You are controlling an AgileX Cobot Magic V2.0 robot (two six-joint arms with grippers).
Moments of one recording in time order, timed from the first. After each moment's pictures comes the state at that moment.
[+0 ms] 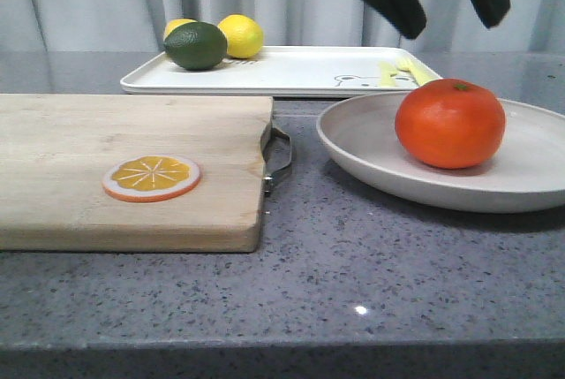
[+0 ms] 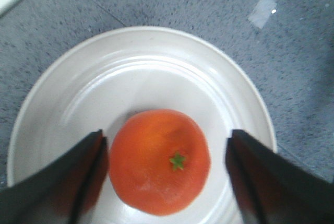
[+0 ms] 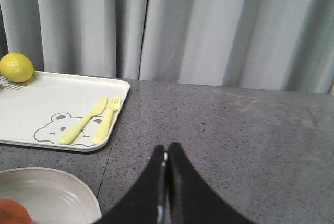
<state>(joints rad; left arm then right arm) -0.80 1.98 -1.98 -0.34 1.02 0.09 0.02 0.47 -0.46 -0.11 0.09 0.08</state>
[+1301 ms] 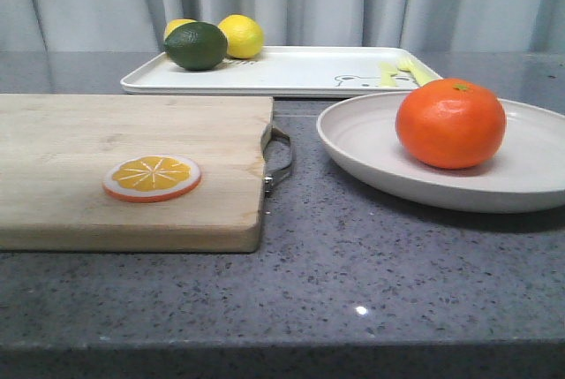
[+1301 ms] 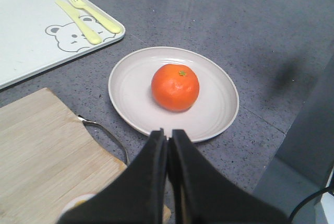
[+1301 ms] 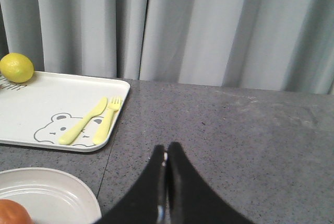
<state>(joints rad) -0.80 0.87 -0.79 -0.34 0.38 0.12 0.02 0.47 -0.46 -0.11 0.09 0.08</state>
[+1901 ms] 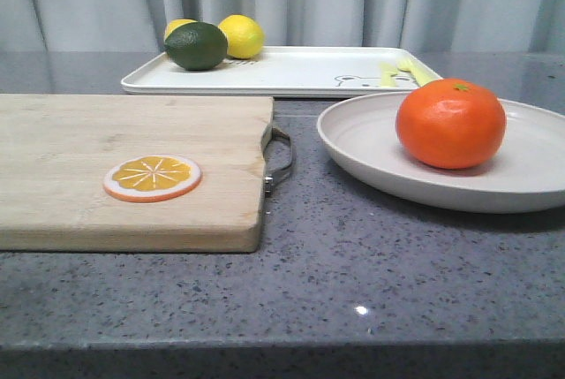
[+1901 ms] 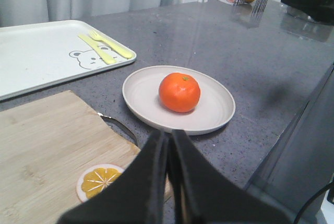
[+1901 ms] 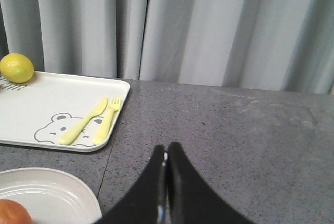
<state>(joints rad) -0.80 0.44 -0.47 -0.34 0.27 0.12 0.02 0.47 -0.46 -0.11 0.09 0.08</state>
